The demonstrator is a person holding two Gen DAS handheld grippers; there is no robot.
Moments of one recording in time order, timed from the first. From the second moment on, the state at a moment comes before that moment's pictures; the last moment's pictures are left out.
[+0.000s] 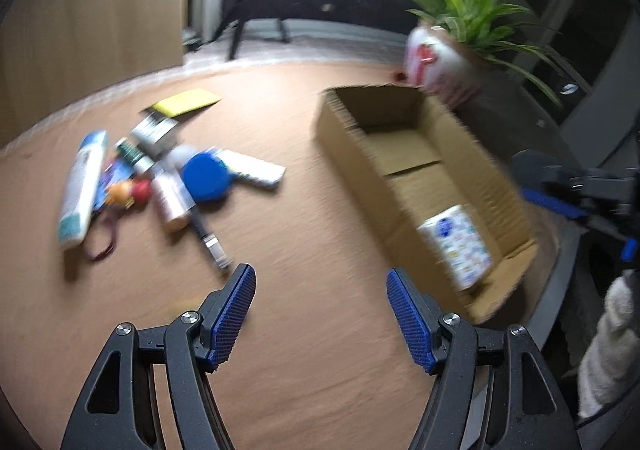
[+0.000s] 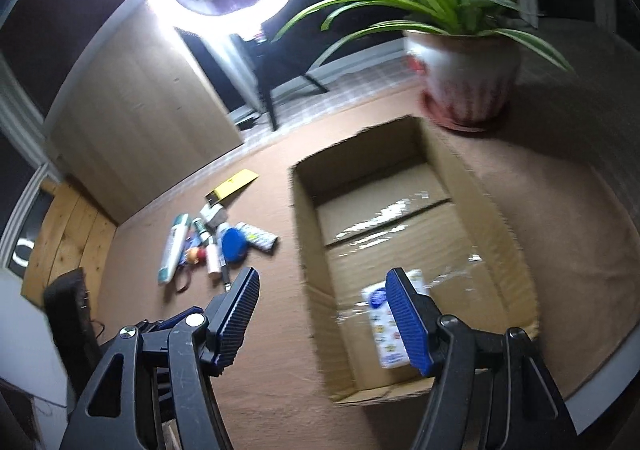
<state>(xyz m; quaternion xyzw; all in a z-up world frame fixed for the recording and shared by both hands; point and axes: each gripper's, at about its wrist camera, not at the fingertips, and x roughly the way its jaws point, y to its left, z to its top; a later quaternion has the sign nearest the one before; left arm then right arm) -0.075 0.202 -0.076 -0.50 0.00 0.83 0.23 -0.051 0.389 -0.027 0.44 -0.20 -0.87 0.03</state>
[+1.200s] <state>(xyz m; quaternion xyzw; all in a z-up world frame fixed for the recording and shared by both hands) -0.259 0.134 -0.134 -0.56 0.08 0.82 0.09 -0.082 0.322 -0.062 0.50 -0.18 -0.84 0.07</state>
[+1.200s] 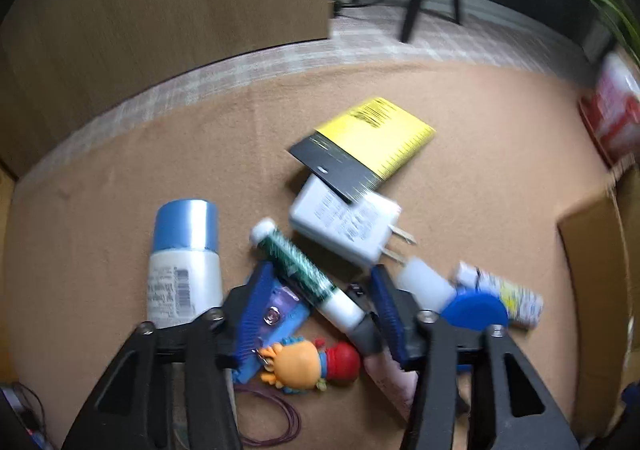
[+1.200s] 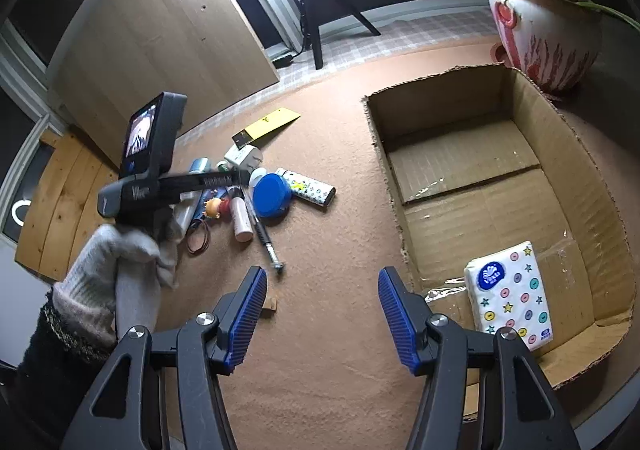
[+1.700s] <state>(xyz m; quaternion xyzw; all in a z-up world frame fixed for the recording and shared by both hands) -0.164 0.084 -0.123 -0.52 0.08 0.84 0.10 -0.098 0.241 -0.086 0.54 -0.10 -0.83 0.14</state>
